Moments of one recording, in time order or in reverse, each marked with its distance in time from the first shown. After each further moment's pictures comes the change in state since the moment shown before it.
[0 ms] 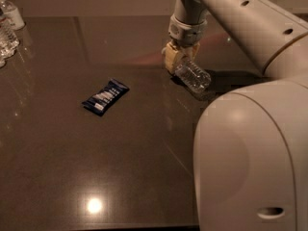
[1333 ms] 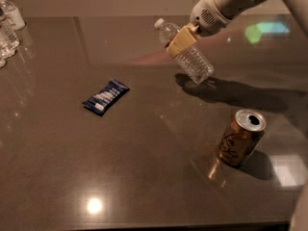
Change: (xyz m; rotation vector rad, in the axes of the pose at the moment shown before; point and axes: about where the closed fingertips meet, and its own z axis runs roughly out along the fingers) arm 0.010 0.030 -0.082 -0.217 -0.505 -0.385
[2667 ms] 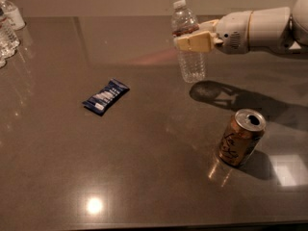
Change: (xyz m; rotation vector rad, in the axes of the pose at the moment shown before) arm -0.004 0.015 -0.042 -0.014 -0.604 -0.059
